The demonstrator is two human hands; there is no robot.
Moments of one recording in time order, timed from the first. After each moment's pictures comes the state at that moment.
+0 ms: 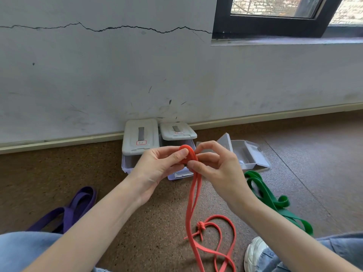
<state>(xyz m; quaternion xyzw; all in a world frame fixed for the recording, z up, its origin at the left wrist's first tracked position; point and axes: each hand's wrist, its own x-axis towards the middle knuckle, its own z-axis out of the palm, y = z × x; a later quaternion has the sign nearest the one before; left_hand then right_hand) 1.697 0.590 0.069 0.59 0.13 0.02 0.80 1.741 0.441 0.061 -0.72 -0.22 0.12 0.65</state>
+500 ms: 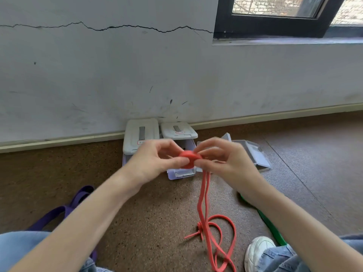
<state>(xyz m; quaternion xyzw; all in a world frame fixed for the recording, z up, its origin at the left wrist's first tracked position) 1.696 0.606 0.082 0.79 0.06 0.02 0.61 1.758 0.428 0.078 -0.78 -0.30 0.12 0.54</state>
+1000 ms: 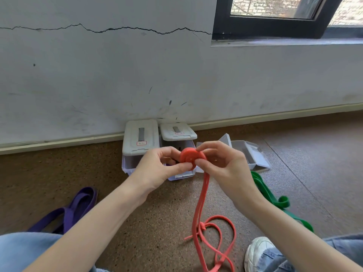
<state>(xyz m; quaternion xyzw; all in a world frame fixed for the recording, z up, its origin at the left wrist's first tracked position) 1.694 0.595 0.067 0.76 0.10 0.03 0.65 1.746 0.433 0.065 -0.75 -0.26 0.05 0.61</state>
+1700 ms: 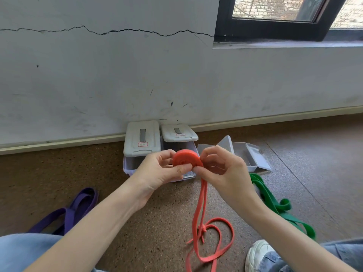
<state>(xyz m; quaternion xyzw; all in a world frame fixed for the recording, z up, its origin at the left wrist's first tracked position) 1.693 0.599 0.061 0.68 0.13 -0.01 0.72 1.742 0.434 0.063 -0.78 -0.28 0.03 0.56</state>
